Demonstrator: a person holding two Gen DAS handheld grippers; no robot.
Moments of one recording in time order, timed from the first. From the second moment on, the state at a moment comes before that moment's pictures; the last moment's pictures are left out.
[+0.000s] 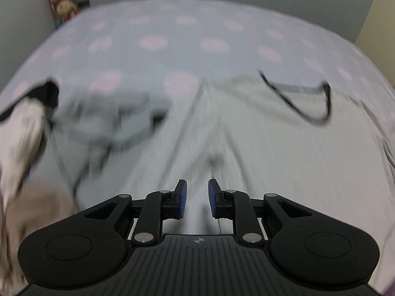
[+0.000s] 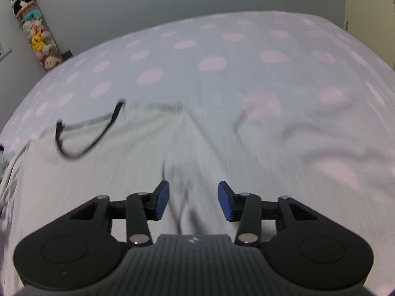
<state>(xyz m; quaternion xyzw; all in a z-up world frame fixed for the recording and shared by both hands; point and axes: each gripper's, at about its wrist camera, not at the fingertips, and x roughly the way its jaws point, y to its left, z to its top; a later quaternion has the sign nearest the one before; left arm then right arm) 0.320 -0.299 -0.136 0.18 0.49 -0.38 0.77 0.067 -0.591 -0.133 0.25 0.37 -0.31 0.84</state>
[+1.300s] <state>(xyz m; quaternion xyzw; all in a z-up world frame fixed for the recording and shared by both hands) 0.173 -0.223 -0.182 0.34 0.60 -0.37 0.62 -0.058 -0.491 -0.164 0.34 0.55 -0.17 0.74</state>
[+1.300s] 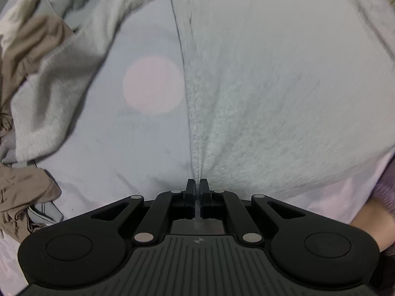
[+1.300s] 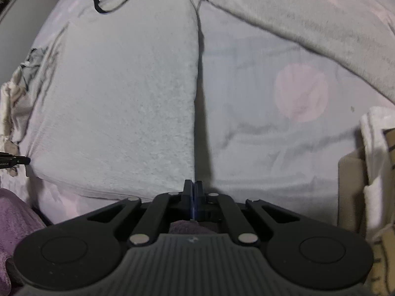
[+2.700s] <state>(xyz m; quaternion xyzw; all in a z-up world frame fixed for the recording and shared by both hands) 0.316 -0.117 -0.145 0.20 0.39 -0.30 0.85 -0.040 -0.445 -0.150 0.34 0.37 -0.28 0.82</state>
